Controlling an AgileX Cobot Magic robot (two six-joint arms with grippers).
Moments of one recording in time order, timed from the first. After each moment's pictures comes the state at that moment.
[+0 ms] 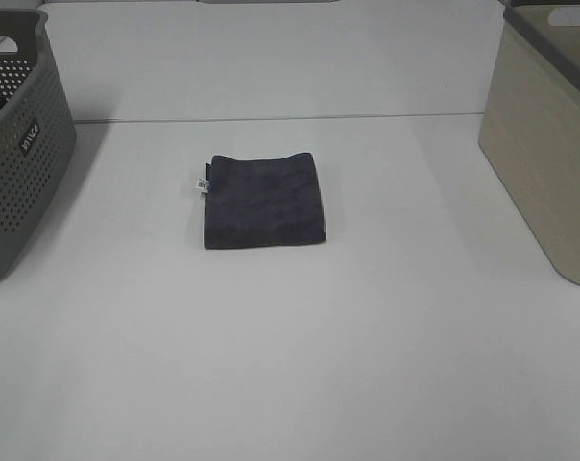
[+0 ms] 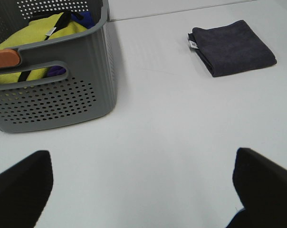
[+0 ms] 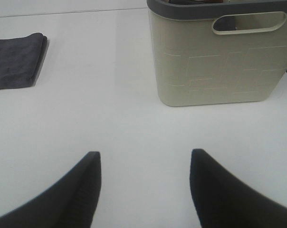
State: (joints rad) left arm -0.05 -0.01 -0.50 -0.09 1.05 0.09; right arm -0.01 -0.01 -0.51 0.00 1.07 -0.01
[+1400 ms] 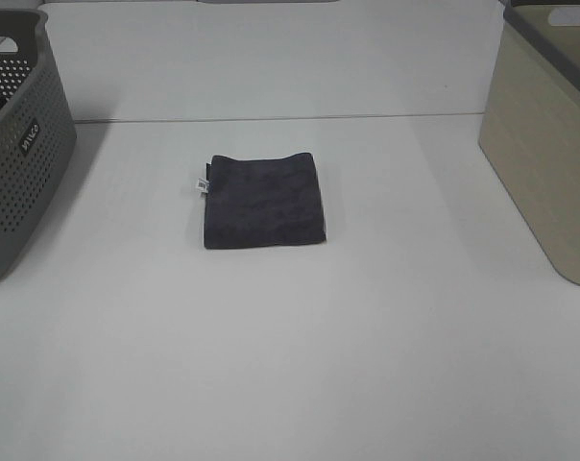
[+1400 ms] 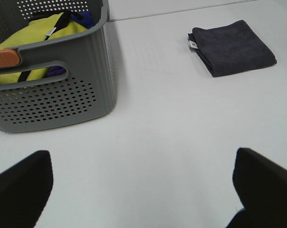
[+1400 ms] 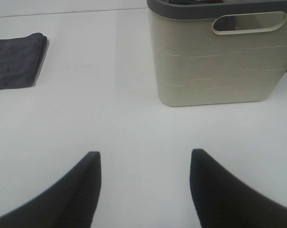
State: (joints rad) left arm -0.05 -0.01 -0.50 -0.09 1.05 0.09; right arm -0.01 -0.01 -0.51 0.00 1.07 -0.01
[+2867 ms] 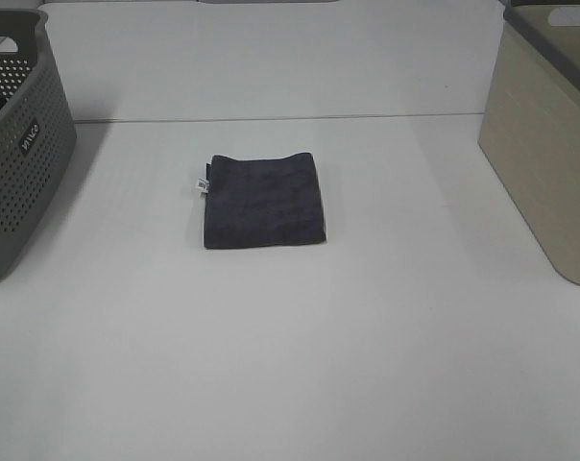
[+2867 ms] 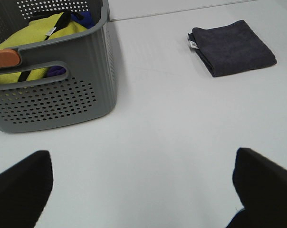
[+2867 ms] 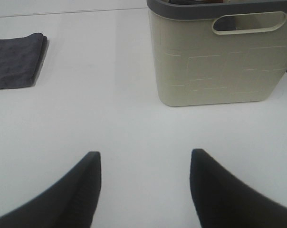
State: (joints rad) left arm -0.05 -0.01 -0.50 -0.09 1.05 0.09; right arm -0.01 -0.01 -0.51 0.00 1.07 -0.01
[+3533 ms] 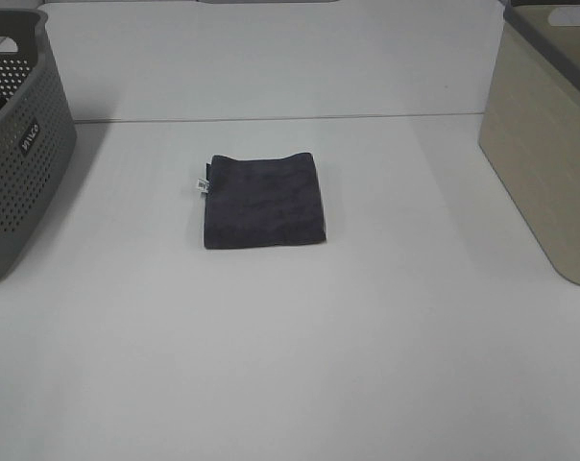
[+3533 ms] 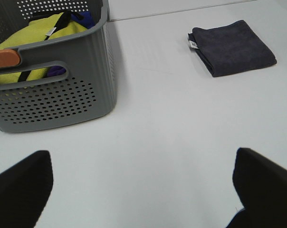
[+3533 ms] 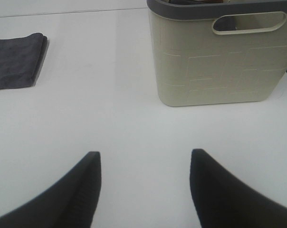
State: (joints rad) left arm -0.05 -0.01 -0.50 -0.09 1.05 0.09; right arm -0.01 0.00 -0.51 0.00 1.07 -0.01
